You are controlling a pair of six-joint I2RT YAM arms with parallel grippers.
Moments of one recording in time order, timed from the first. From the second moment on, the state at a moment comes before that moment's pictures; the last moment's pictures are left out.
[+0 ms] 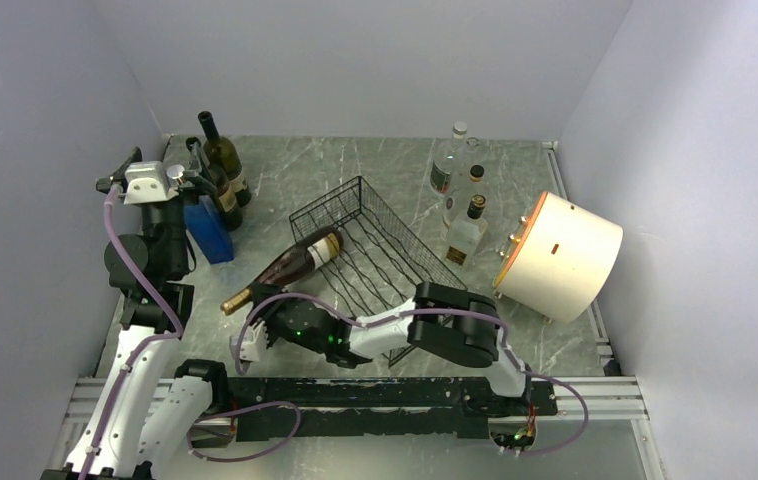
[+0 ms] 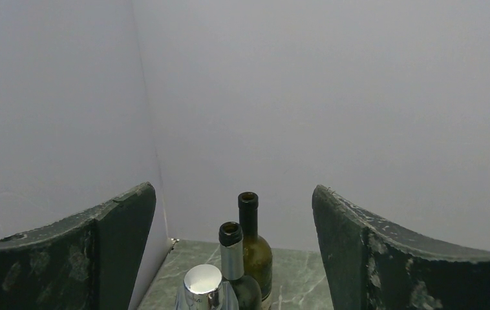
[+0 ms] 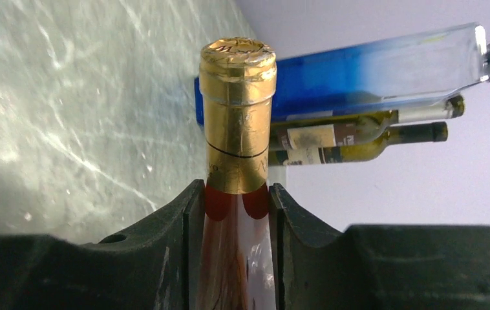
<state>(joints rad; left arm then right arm) -0.13 0.70 0.73 0.48 -0.23 0.13 1.35 2.09 1.10 0.85 0.21 -1.23</state>
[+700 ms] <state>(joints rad) -0.13 0.71 0.73 0.47 -0.23 0.11 1.41 1.85 0.97 0.74 0.14 -1.01</state>
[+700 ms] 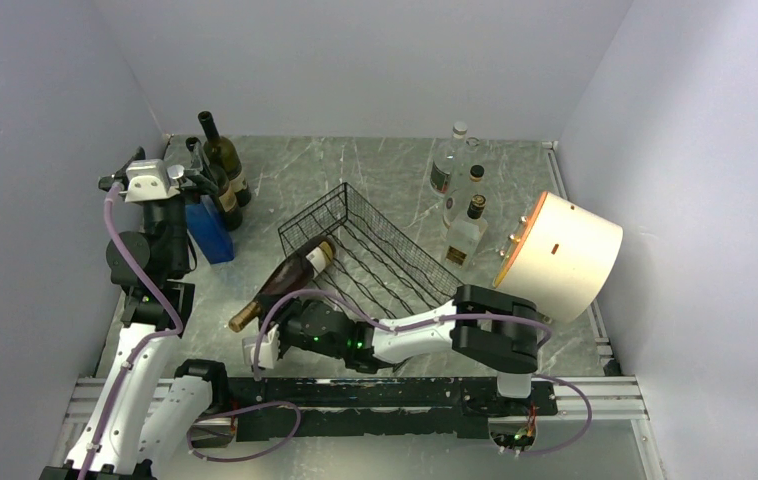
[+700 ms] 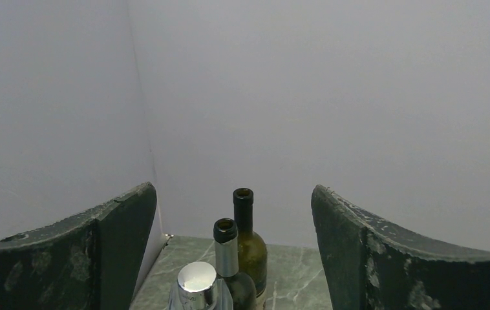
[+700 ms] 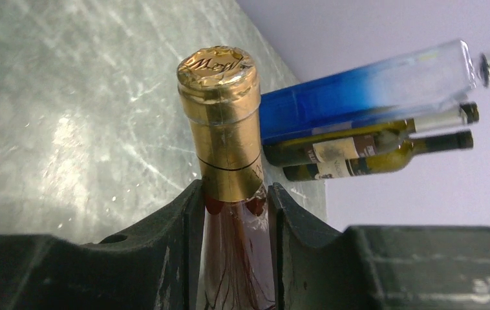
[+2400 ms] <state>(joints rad) -0.12 0.73 0.73 0.47 -0.21 0.10 1.17 2.06 1.03 0.64 0.14 -1.35</state>
